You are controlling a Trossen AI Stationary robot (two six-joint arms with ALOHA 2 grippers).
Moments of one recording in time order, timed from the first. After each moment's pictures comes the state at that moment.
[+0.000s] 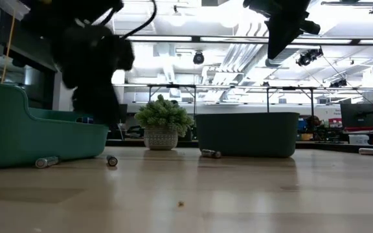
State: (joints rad) left arm -0.23 1.48 0.72 -0.18 -0.10 -0.70; right arm -0.02 1.37 1.34 -1.19 0.46 0.87
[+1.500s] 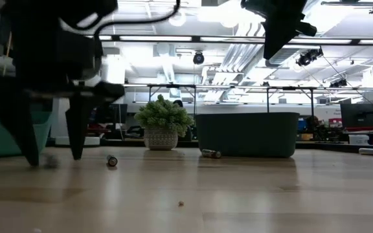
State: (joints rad) left arm -0.40 1.69 0.88 -0.46 -0.03 0.32; right arm -0.05 1.37 1.34 -1.15 0.45 0.86
